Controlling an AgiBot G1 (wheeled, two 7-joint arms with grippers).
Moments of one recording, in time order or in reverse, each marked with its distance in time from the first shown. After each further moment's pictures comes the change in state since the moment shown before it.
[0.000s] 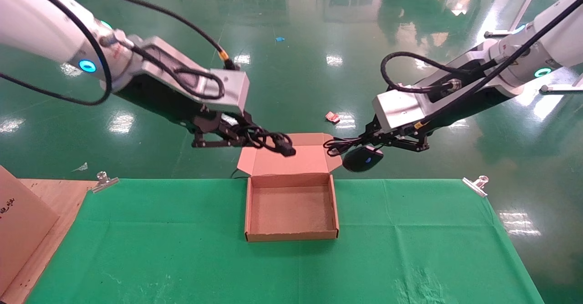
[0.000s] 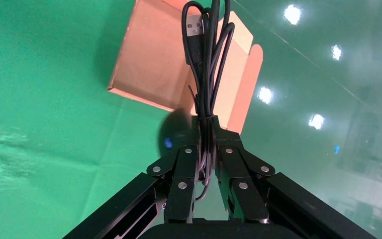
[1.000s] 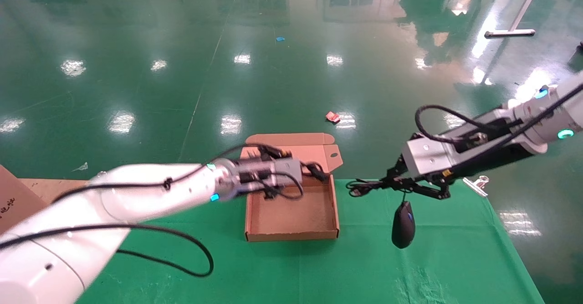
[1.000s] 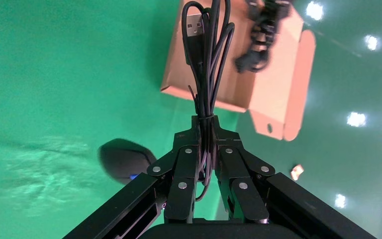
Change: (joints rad) left arm 0.567 0.053 0.193 -0.244 -0.145 -0.861 -0.155; right arm -0.097 0.082 0.016 -0.072 0.025 -0.021 -0.074
